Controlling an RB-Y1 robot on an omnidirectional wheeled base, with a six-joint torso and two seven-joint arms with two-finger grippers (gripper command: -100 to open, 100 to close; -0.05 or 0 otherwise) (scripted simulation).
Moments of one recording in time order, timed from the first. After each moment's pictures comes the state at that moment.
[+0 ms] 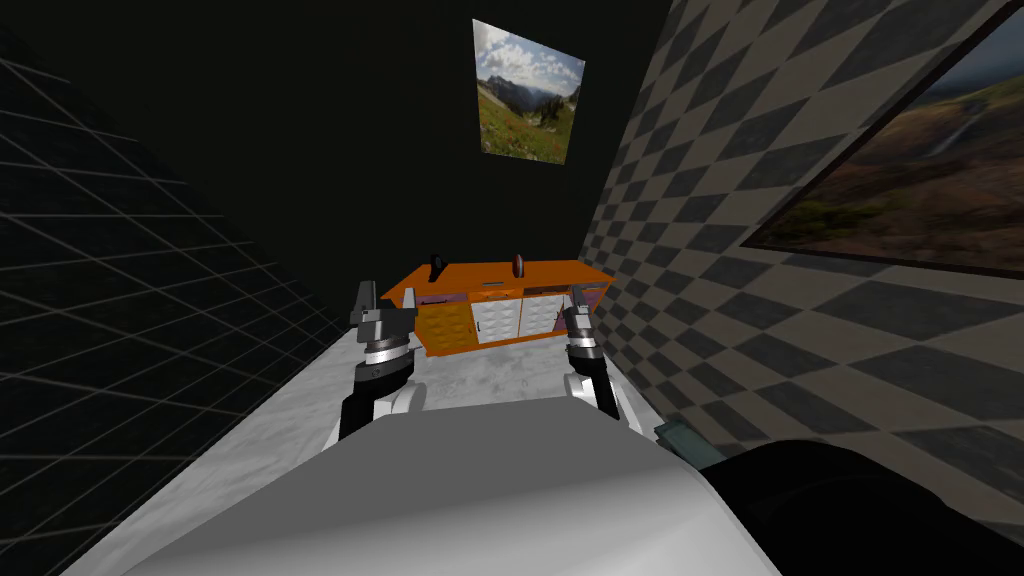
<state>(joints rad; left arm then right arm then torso) 0.47 -0.02 -0.06 -2.30 0.01 -0.55 0.16 0.48 -0.03 0.04 -2.26 0.12 -0.41 0.03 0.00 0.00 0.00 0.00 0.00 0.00</state>
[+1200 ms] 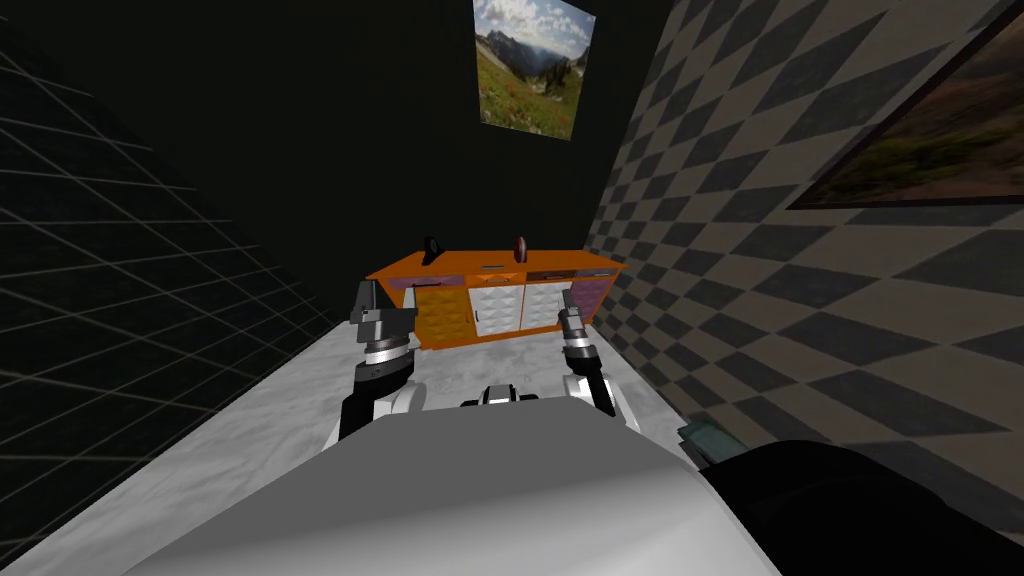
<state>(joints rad) 0.47 -0.02 -0.06 -2.30 0.01 -0.55 0.16 0.47 -0.07 0.06 -2.22 0.18 -0.37 0.05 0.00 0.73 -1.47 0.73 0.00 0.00</state>
